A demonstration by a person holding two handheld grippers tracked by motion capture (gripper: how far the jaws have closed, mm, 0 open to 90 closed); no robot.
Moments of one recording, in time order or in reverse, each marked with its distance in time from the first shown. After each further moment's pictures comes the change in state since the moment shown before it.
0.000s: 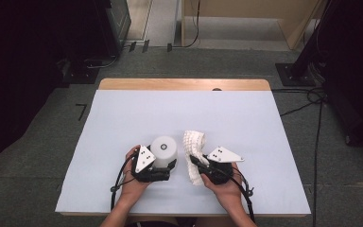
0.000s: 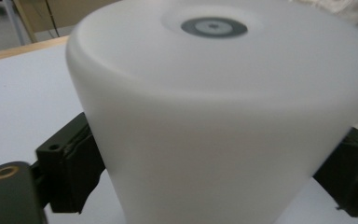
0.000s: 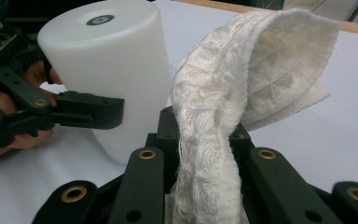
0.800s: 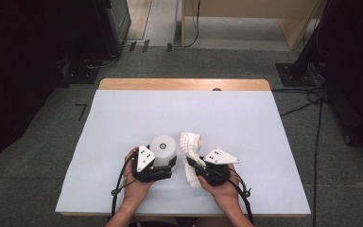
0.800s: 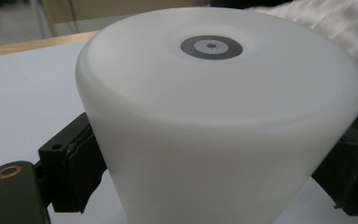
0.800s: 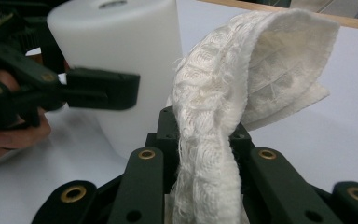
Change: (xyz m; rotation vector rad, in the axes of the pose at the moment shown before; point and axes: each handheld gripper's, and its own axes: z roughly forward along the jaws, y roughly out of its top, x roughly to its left) left arm -0.005 0.013 -0.006 -0.008 0.049 -0.081; right arm 0.008 -0.002 0.005 0.009 0.019 -0.009
